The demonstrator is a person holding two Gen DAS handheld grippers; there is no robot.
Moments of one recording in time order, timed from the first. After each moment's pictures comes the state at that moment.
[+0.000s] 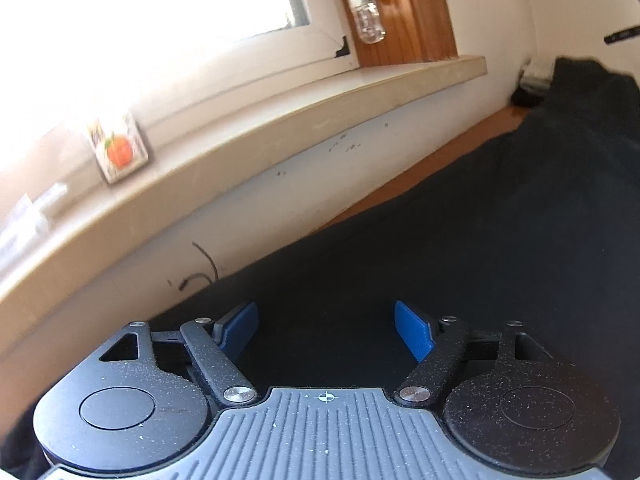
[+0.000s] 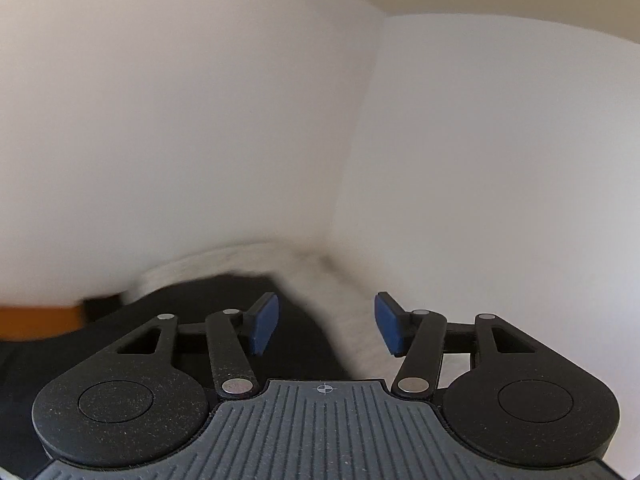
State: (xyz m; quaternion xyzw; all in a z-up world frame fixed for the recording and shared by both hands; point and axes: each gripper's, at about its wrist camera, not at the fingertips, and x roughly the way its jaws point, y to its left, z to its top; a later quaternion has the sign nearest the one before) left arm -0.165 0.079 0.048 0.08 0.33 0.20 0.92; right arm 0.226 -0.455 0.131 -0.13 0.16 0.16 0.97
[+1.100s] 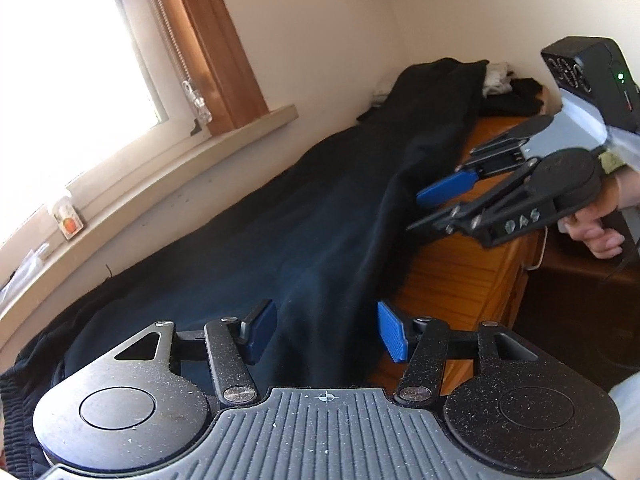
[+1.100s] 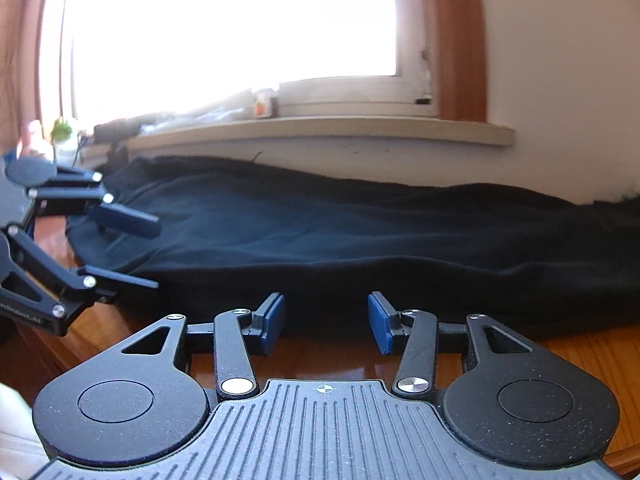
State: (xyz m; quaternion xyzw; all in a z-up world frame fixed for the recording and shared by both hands) left arm -0.252 -0.171 0.071 0.14 0.30 0.14 0.93; right arm -0.134 -0.333 0.008 -0.11 0.18 0.57 0.79
